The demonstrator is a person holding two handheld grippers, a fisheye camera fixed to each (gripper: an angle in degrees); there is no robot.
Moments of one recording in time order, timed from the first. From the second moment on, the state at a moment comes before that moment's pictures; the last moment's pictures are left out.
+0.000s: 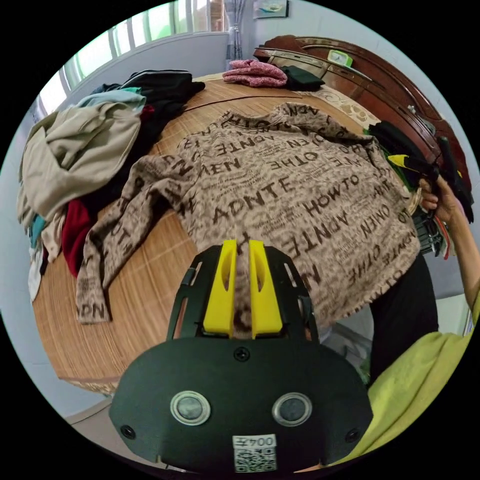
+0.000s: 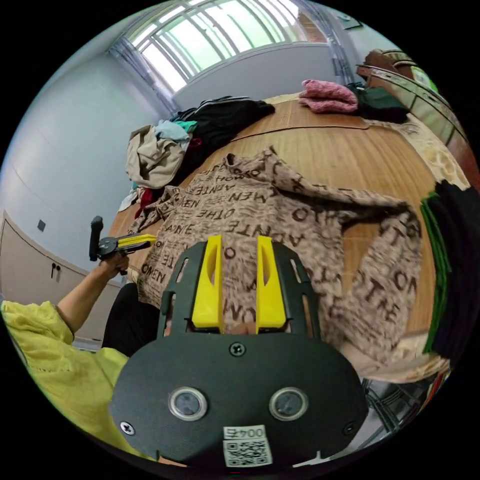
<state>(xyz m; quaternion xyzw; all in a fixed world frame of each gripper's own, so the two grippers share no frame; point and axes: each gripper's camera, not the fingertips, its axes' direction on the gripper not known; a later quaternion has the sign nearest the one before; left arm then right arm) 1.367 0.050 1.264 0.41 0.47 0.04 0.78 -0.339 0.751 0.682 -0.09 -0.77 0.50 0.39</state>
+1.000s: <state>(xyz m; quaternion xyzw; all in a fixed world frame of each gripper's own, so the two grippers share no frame) 1.240 -0.094 1.051 0.49 0.45 0.03 0.74 -0.393 0.602 0.713 -0.22 -0.75 0.43 0.45</state>
